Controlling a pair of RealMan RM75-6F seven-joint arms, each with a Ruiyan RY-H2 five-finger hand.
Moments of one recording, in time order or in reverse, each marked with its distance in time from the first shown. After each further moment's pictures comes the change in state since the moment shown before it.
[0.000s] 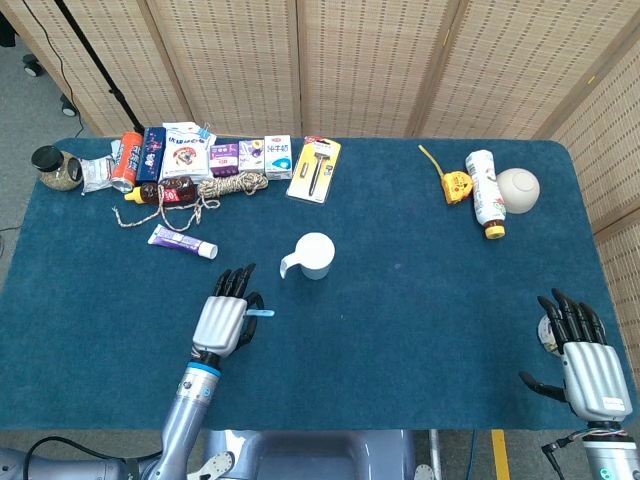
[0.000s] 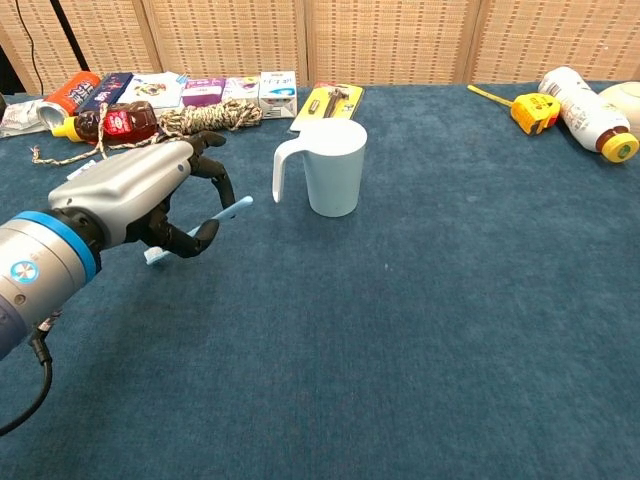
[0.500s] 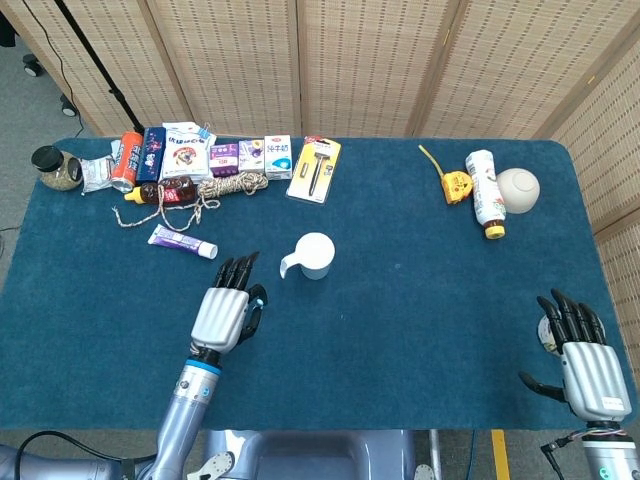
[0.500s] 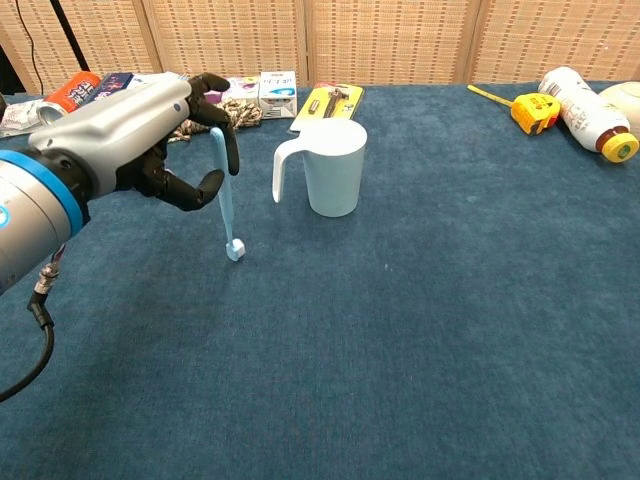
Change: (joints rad) left arm -0.023 0.045 -0.041 -0.146 0.015 0.049 0.078; right arm 0.002 -0.002 -0.001 -0.001 0.006 -0.007 -0.007
